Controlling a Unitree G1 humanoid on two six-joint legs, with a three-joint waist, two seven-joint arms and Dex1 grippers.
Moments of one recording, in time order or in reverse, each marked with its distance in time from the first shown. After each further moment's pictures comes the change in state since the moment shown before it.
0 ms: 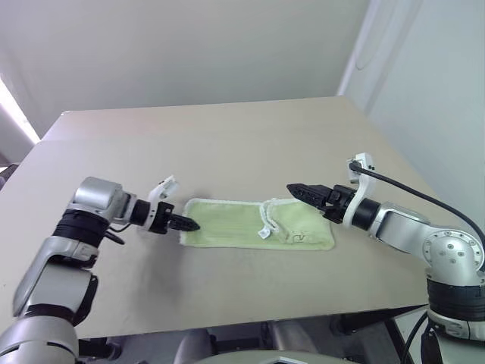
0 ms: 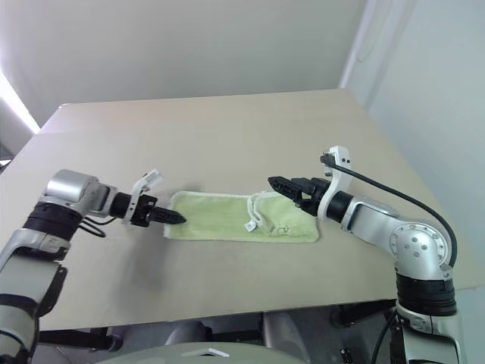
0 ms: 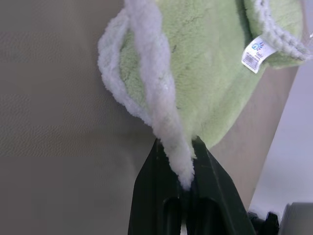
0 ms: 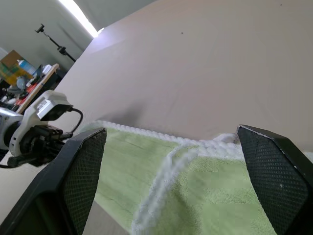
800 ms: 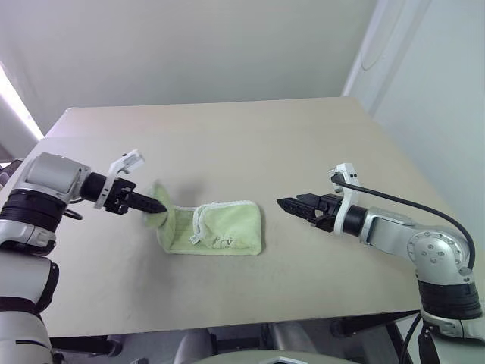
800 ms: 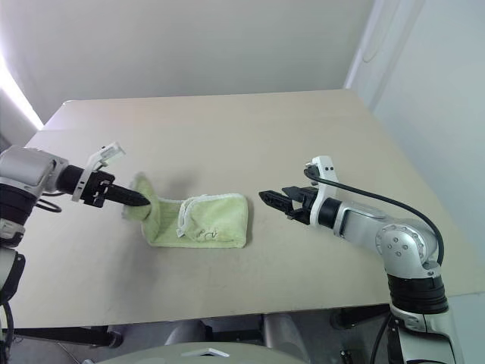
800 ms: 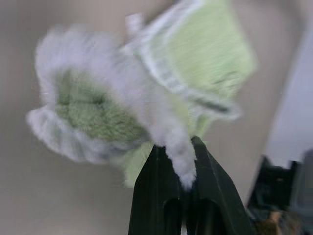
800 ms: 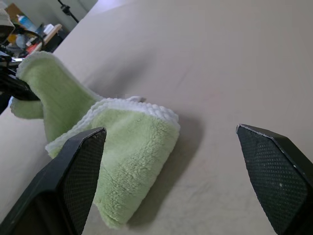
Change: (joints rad) left arm -0.152 0.112 -0.085 -0.017 0.104 -0.137 -0.342; right arm -0.017 0.001 0.077 0.008 -0.185 0.027 0.159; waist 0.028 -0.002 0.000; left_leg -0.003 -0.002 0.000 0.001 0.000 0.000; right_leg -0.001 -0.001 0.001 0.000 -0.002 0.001
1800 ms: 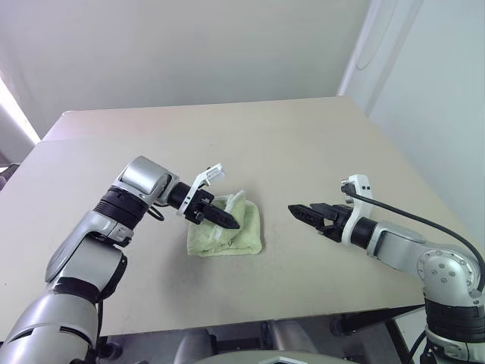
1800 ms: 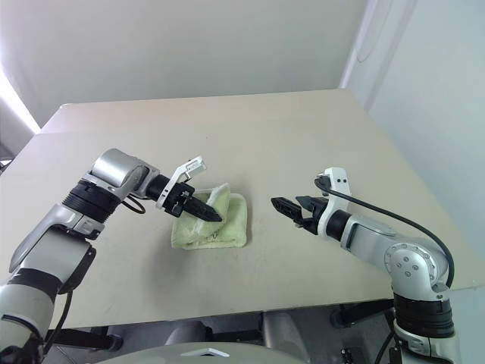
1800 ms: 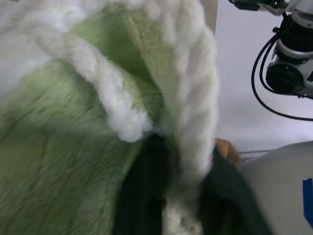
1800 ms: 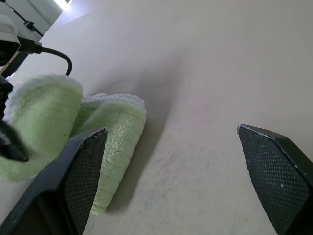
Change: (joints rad) left arm -0.066 -0.373 -0.102 -0.043 -0.092 0.113 0.126; right arm 0.123 0.037 -0.092 -0.087 0.010 0.018 -0.119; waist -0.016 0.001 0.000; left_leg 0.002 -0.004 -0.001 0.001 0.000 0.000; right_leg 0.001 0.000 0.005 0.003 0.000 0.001
